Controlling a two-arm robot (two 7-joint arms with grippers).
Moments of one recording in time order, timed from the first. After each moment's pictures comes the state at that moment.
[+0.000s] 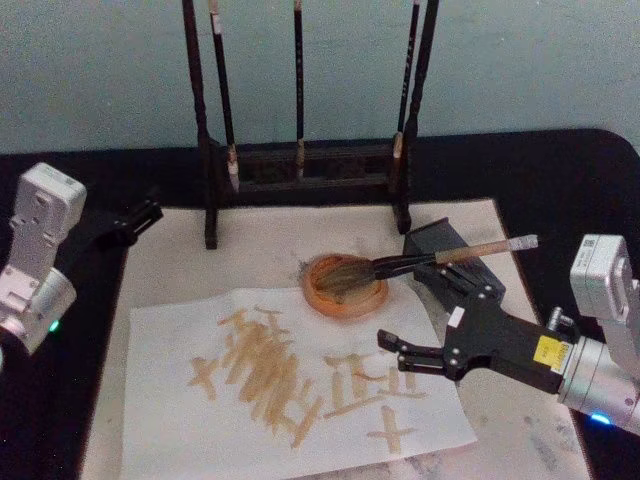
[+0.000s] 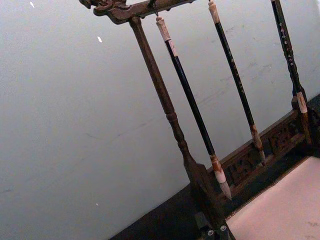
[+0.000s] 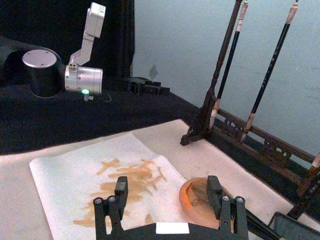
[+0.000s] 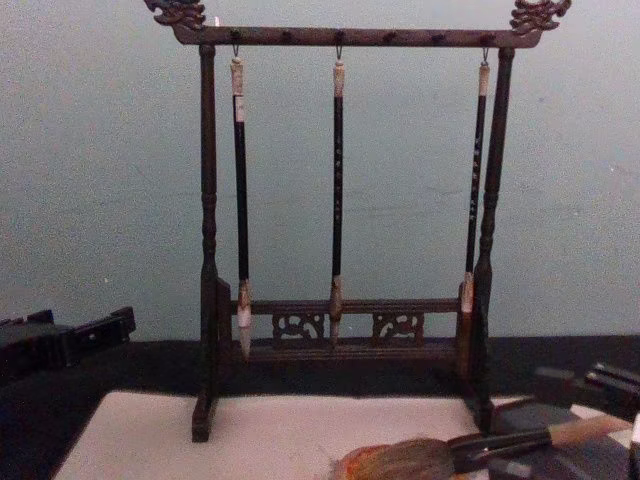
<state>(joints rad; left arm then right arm) -0.20 0.60 0.45 -1.41 -0.25 -0.12 0.03 -0.06 0.68 -0.38 -1.77 0.44 -0.11 0.56</state>
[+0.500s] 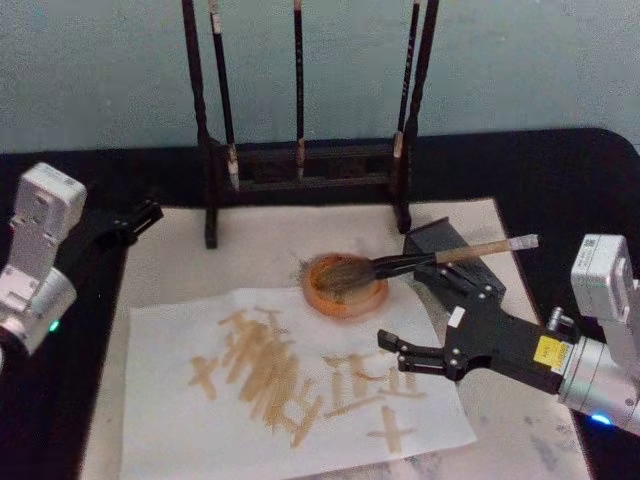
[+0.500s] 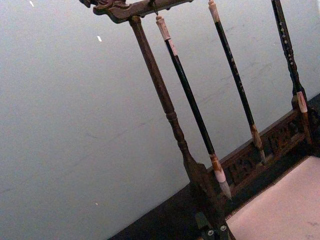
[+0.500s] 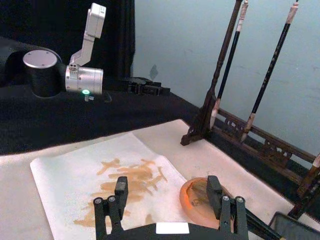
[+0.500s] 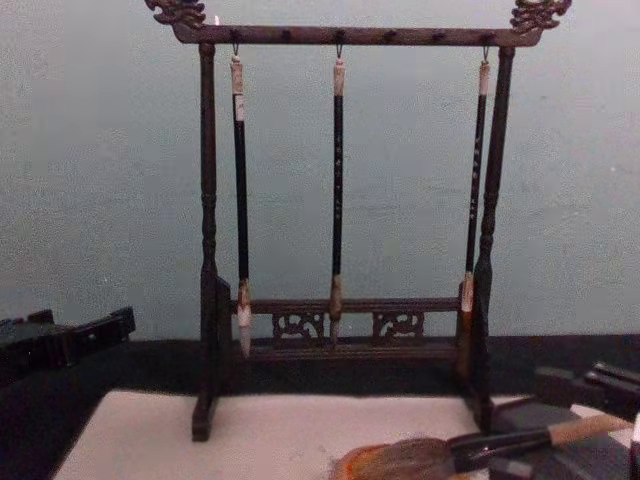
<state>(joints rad) -0.20 0.60 0.45 -1.41 -0.25 -0.12 0.03 -0.06 0.69 -0.38 -1.77 0.44 -0.11 0.56</state>
